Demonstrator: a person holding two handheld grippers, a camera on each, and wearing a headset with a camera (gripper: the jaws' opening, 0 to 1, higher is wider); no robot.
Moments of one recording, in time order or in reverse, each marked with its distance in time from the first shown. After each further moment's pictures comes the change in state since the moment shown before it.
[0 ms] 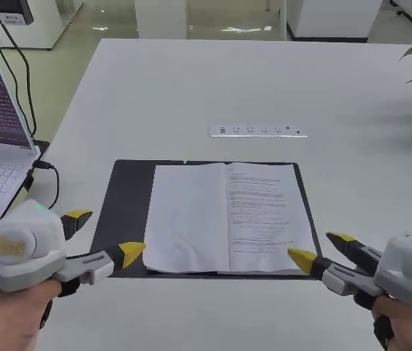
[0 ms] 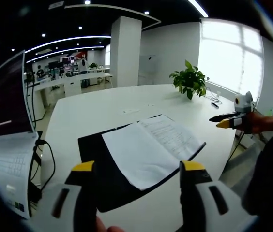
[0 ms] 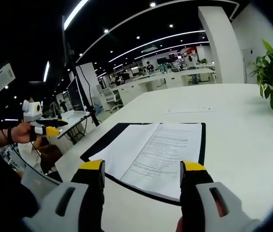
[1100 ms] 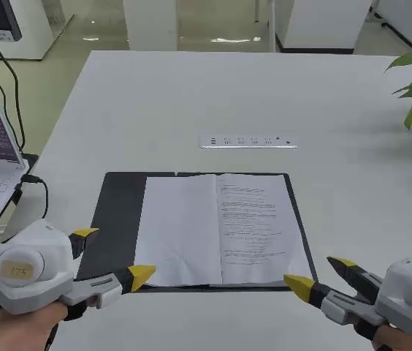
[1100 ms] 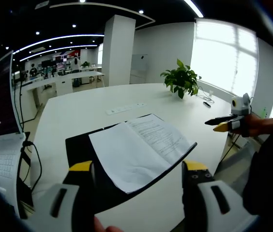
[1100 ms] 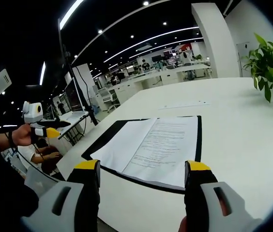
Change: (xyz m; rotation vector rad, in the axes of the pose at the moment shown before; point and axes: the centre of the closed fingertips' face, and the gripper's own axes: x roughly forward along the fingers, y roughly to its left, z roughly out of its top) left arm 0.013 -0.034 0.004 0.004 0.012 -0.079; right arm -0.019 0.002 -0.014 0.049 0.014 -0.028
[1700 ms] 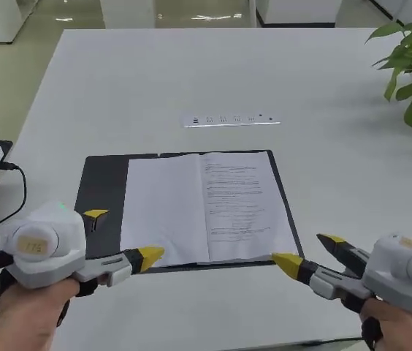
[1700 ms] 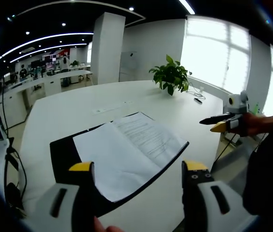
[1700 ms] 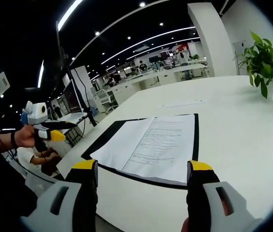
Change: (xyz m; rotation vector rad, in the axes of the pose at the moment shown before) left arm 0.037 -0.029 0.001 0.031 0.024 -0.096; right arm -0.010 -0.006 -0.007 0.028 -0.008 -0.019
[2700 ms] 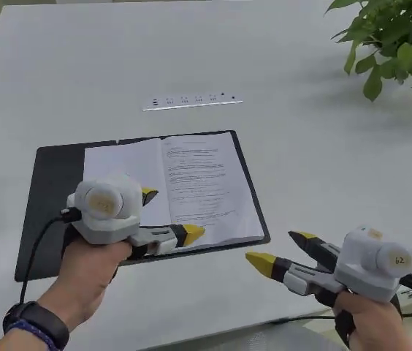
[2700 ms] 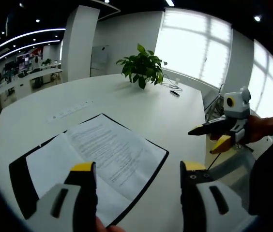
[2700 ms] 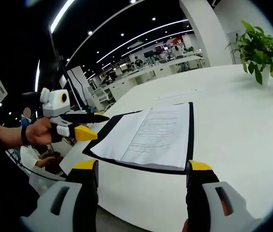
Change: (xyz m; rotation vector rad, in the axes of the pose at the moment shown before) left arm 0.119 -0.091 0.015 0.079 0.069 -0.238; right arm -0.018 -0.011 -0.022 0.065 0.040 -0.002
